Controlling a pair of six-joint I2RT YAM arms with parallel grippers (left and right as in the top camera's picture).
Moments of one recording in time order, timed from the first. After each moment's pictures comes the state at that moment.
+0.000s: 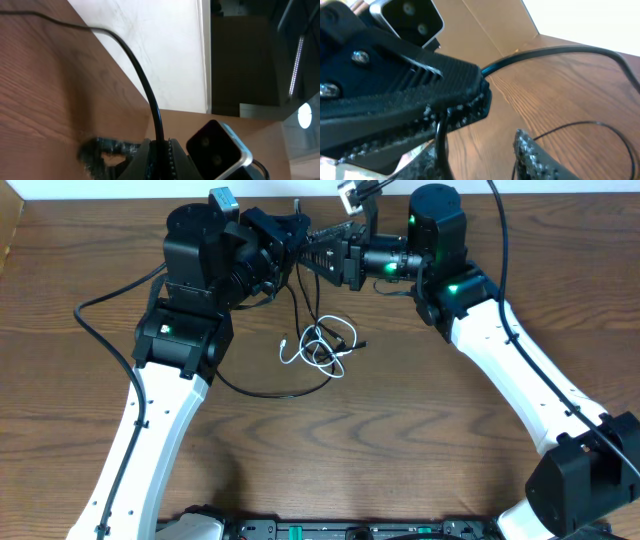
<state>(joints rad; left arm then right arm) -0.26 1.37 1.40 -0.32 0.38 -1.38 0.45 1.74 1.49 0.07 -0.89 0.49</state>
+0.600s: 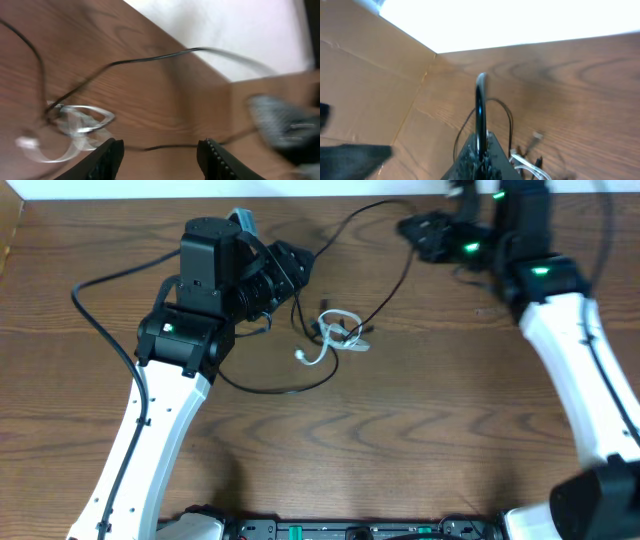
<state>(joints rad) -0.27 1.38 1.40 -0.63 0.33 -0.81 0.16 1.62 1.56 -0.42 -0.65 0.46</state>
